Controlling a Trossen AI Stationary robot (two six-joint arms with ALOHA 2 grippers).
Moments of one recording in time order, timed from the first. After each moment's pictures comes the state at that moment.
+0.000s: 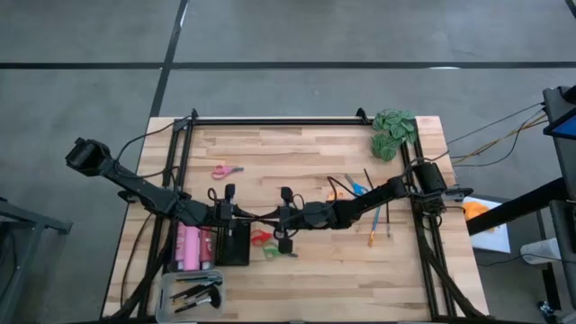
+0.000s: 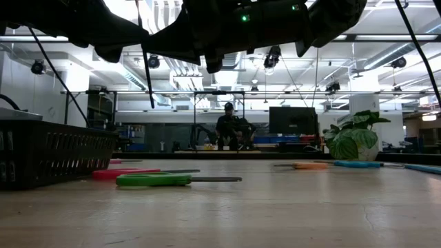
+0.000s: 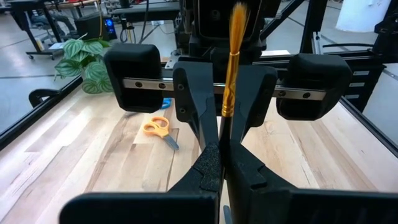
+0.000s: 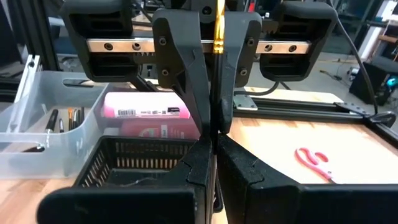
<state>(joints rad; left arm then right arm) -0.44 1.10 0.40 0.43 -0.46 -0.06 0.22 2.00 1.14 0.74 0.26 -0.02</state>
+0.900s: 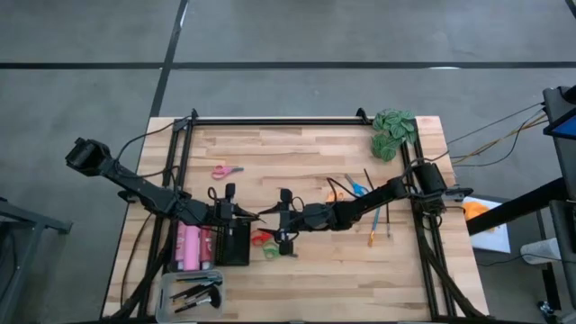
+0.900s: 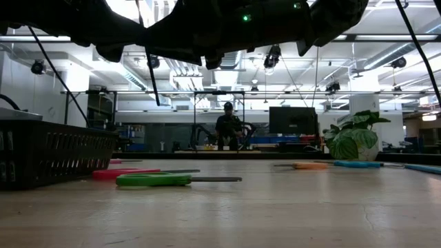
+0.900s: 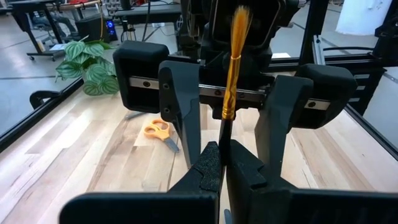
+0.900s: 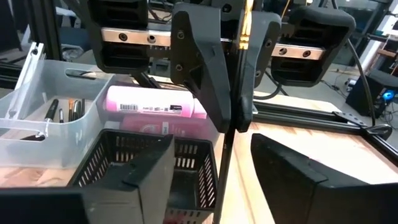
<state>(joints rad) -0.44 1.10 0.41 0.43 -0.46 -0.06 0.23 2.00 1.14 0.73 0.26 -0.09</state>
